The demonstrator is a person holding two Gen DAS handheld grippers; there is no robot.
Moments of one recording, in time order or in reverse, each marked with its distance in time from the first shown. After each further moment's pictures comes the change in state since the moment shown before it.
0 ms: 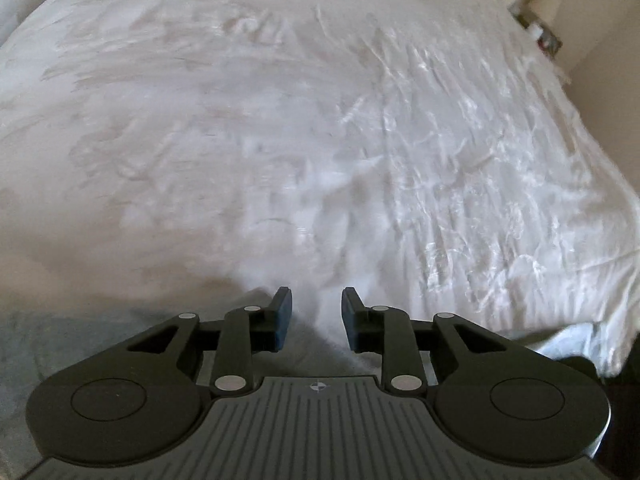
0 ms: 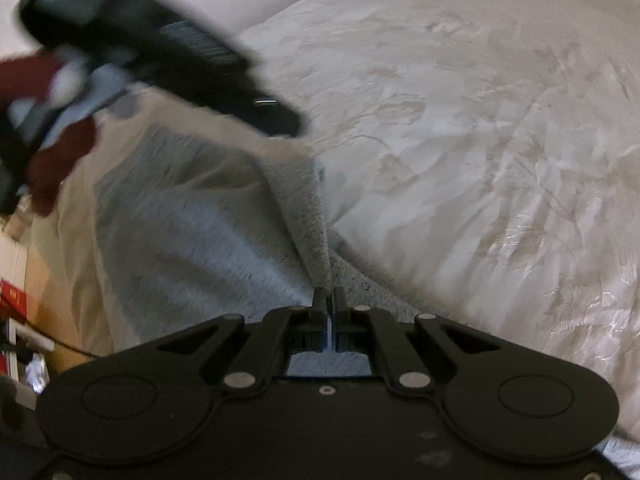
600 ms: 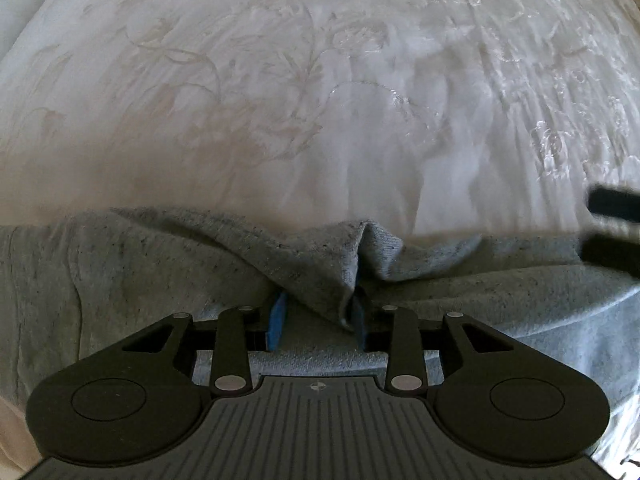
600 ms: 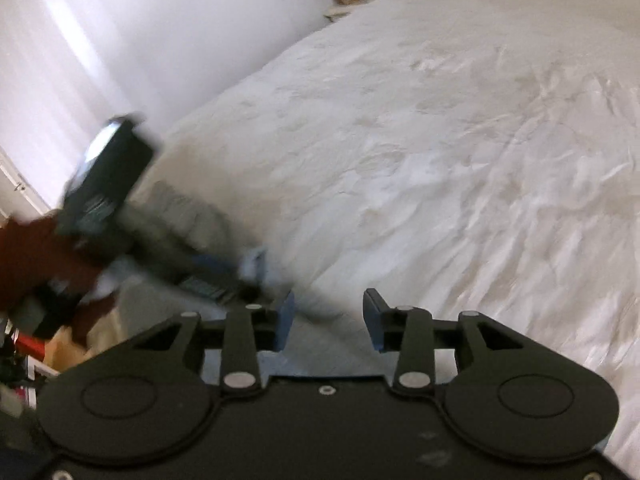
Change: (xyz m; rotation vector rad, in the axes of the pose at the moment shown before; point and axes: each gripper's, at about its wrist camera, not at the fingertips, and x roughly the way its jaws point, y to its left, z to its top) left arm 0.036 0.025 -0.067 0.018 0.211 0.276; right arm -0.019 -0.041 0.027 0.077 -0.098 0.046
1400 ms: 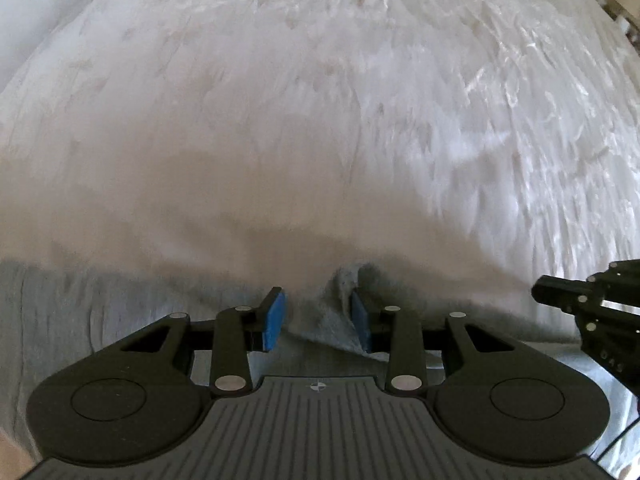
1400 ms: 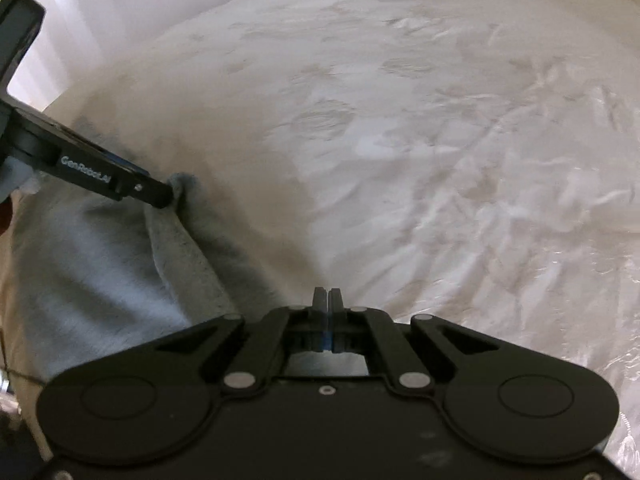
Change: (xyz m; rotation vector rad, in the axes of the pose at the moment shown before) left arm -0.018 0.025 0.047 -0.127 -0.164 -0.005; right arm 0.064 -0.026 0.012 -0.129 0.134 -0.178
